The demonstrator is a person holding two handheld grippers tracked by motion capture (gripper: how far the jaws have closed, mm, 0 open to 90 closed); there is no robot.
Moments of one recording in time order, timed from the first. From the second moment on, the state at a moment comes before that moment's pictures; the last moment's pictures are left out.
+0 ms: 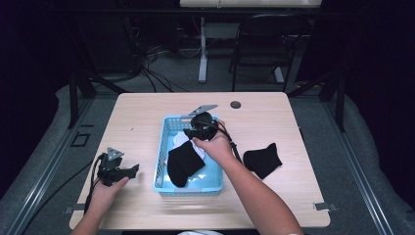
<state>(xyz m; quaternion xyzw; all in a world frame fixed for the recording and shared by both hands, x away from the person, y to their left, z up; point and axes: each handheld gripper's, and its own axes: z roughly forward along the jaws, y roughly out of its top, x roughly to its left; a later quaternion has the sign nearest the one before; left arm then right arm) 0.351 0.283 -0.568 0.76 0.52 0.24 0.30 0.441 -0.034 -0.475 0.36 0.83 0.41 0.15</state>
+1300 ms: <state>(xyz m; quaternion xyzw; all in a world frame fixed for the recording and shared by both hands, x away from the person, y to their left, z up) 0.352 0.284 -0.568 0.76 0.52 0.24 0.30 0.466 -0.006 -0.534 0.45 0.83 0.31 0.07</state>
